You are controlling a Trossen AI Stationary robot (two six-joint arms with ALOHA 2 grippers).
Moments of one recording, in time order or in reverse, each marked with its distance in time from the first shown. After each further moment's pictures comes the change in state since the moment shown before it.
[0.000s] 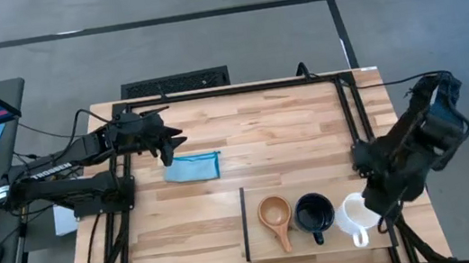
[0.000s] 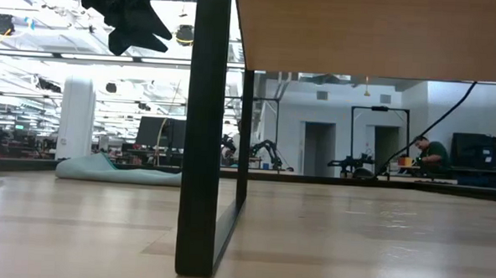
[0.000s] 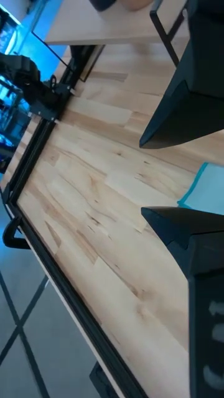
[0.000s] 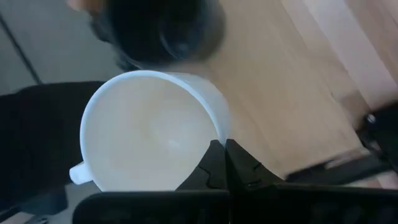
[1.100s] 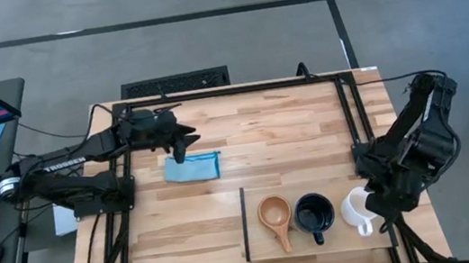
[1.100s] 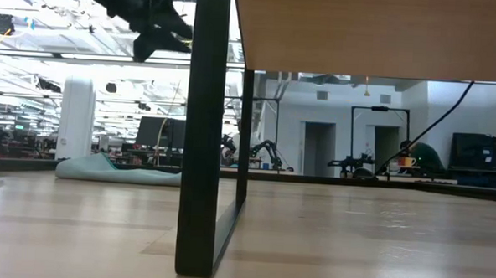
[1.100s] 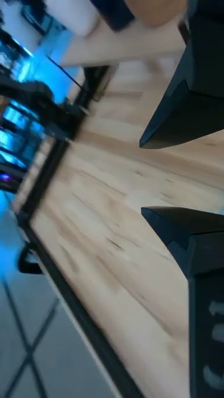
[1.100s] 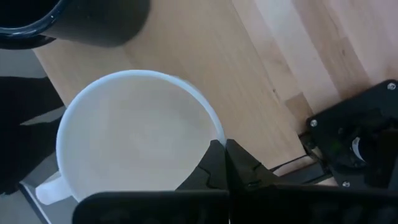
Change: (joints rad) left arm 0.000 0.147 0.001 0.206 0.067 -0.006; right arm 0.091 -0.091 -0.314 0.014 0.063 0.029
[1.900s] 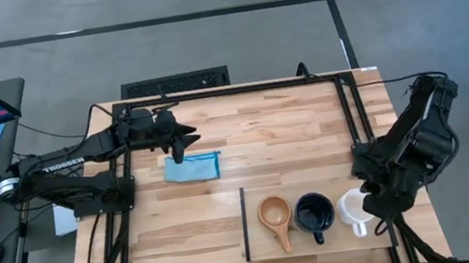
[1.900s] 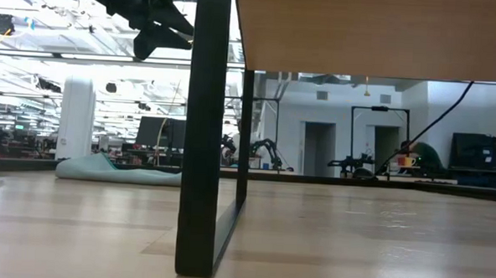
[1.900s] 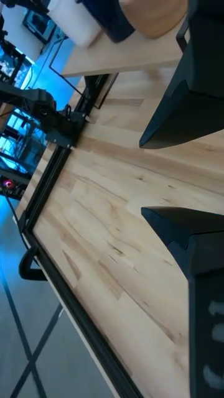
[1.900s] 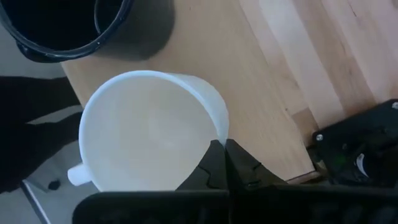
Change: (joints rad) left arm 0.000 -0.012 0.000 0.012 0.024 0.001; right arm -0.048 0.038 0.072 0.002 0.011 -0.080
